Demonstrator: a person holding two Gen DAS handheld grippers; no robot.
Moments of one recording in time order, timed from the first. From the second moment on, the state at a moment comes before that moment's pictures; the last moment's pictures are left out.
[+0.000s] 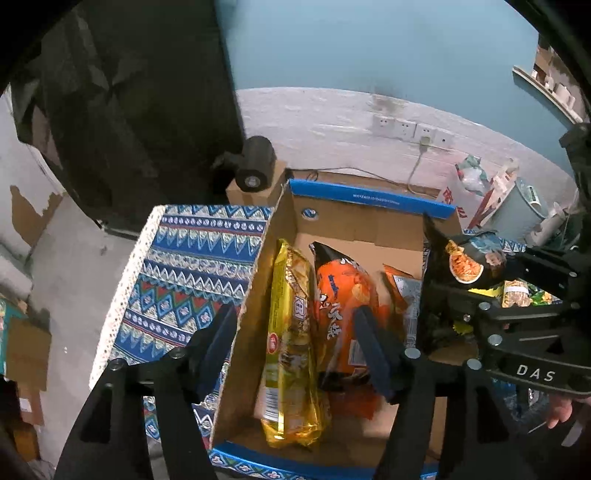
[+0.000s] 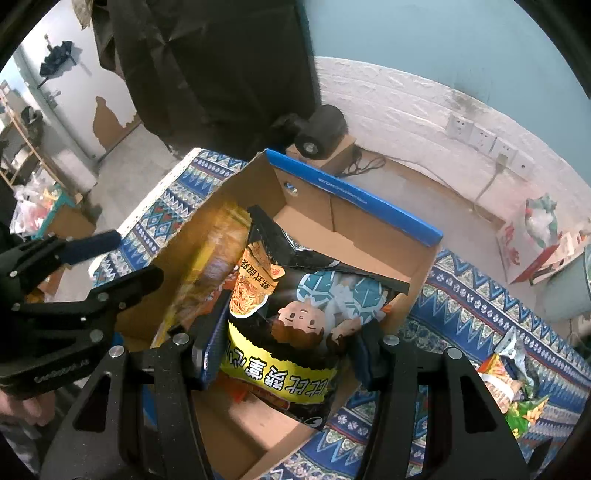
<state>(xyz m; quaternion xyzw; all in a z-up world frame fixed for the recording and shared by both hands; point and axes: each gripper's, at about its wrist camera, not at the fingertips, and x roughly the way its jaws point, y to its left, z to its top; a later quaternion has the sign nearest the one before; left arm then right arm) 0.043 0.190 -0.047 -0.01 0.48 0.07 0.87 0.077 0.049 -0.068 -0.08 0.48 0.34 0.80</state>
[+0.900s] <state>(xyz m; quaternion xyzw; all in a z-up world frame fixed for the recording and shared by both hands) 0.042 0.138 -0.035 0.01 0.47 0.01 0.88 0.082 -0.026 -0.059 -0.06 0.49 0.26 0.83</state>
